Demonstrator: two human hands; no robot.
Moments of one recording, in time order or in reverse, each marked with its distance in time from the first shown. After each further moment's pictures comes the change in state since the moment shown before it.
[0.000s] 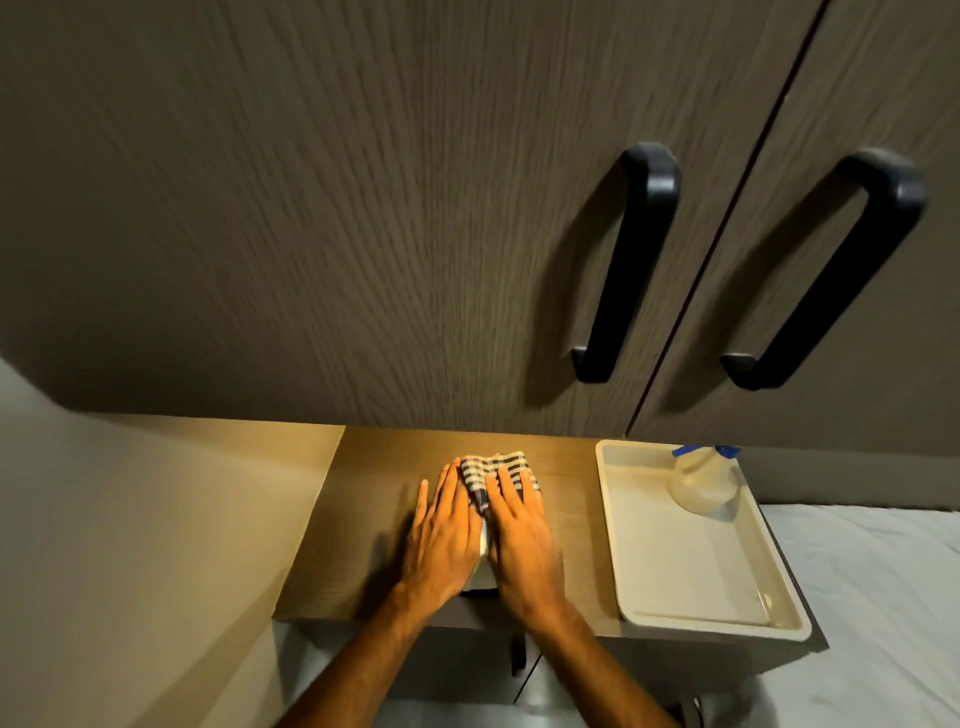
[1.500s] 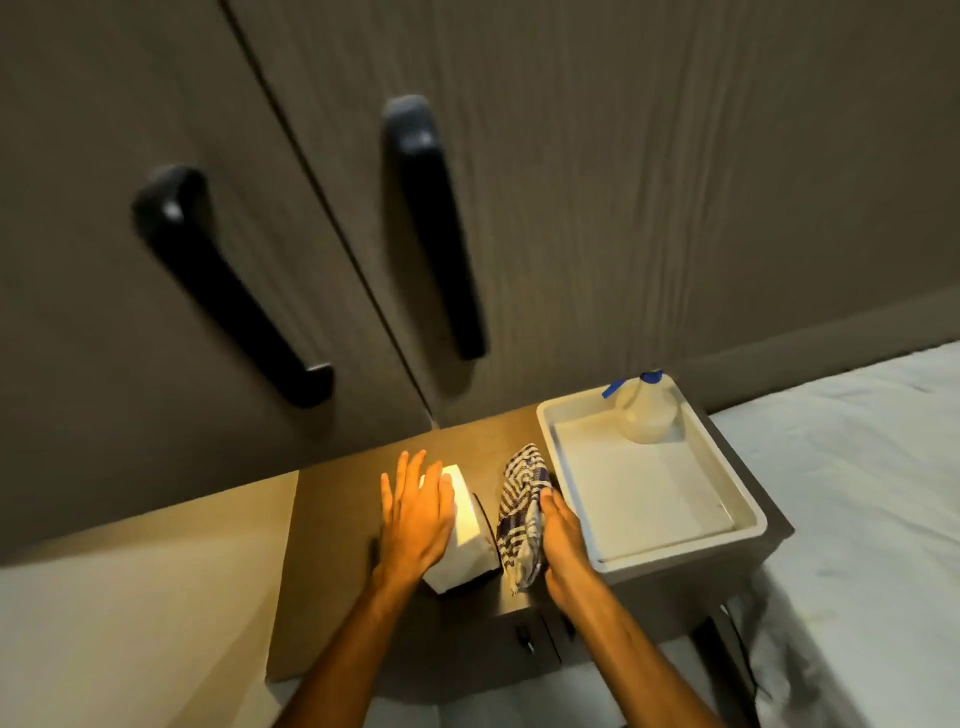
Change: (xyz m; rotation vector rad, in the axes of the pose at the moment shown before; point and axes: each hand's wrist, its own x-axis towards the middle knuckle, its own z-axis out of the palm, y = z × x) left_hand 0.049 0.041 -0.037 -0.195 -0.164 -0.170; right_hand -0.008 0.099 -0.010 1.431 0.167 0.936
